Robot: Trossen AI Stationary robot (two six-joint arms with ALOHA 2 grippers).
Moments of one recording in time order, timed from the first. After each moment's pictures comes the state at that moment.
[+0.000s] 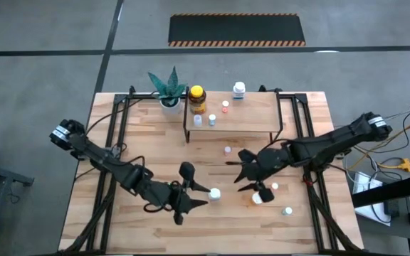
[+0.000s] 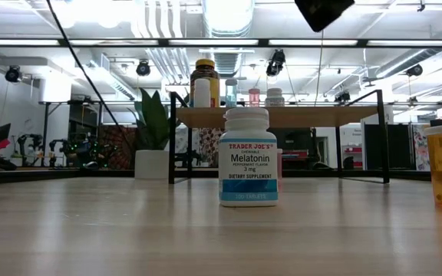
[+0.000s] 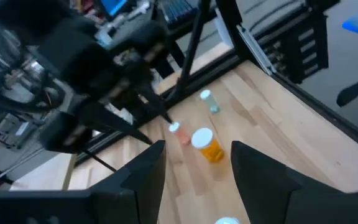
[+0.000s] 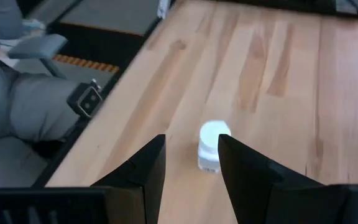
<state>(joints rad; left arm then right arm) -0.54 1.49 1.18 0.00 -0.47 0.35 0.29 1.28 0.98 -0.30 -0.17 0.00</state>
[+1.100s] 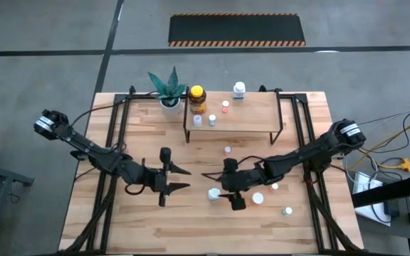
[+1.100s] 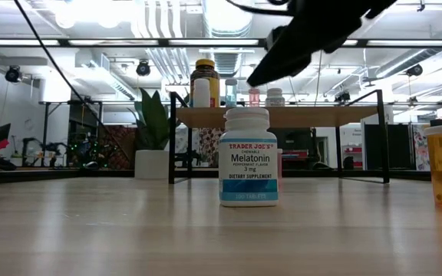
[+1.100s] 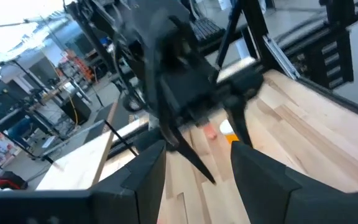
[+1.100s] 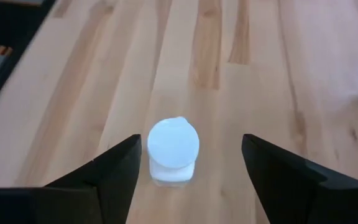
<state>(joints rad) -0.50 1.16 0.71 0.34 -0.46 0.42 0.35 1.63 1.04 -0.14 0.14 0.10</state>
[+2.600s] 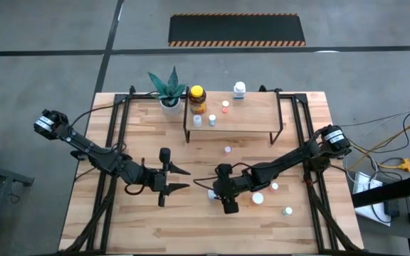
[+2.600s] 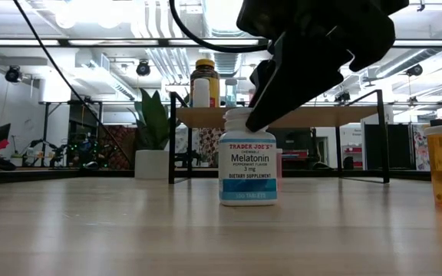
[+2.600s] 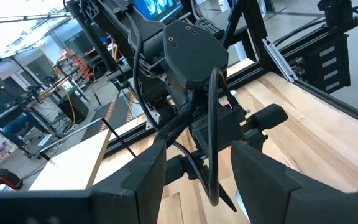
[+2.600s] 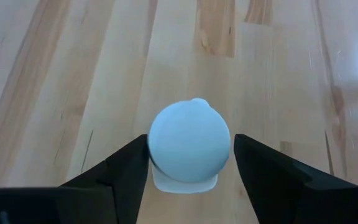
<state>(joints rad) -0.50 1.16 0.69 0.34 -0.47 0.40 0.35 1.82 1.13 -0.17 0.14 0.14</state>
